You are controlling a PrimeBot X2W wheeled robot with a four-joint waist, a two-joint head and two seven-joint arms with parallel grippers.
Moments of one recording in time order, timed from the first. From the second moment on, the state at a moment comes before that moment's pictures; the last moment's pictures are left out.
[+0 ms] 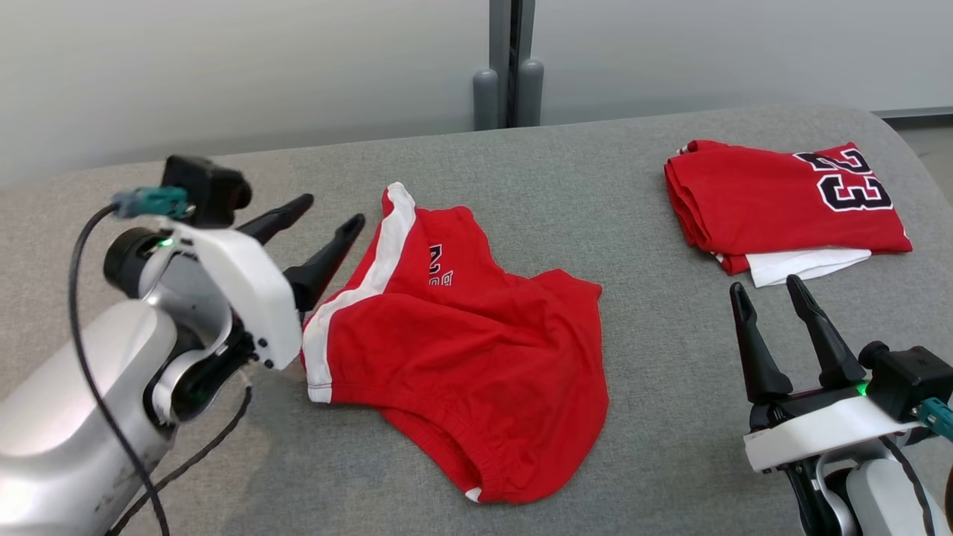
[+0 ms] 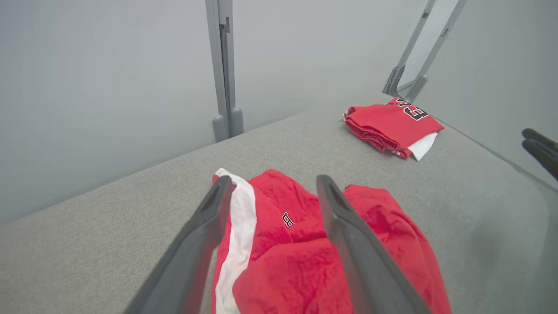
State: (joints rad) left arm -0.73 0.58 -0.83 0.20 -1.01 0.02 0.20; right arm -0.19 -0.16 0.16 0.23 0.37 0.13 -0.26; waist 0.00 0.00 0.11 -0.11
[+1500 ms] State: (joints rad) left arm 0.02 0.18 -0.13 0.05 -0.42 0.10 -0.26; right arm -0.11 -0.18 0.17 0.20 0.38 0.13 -0.26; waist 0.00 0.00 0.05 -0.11
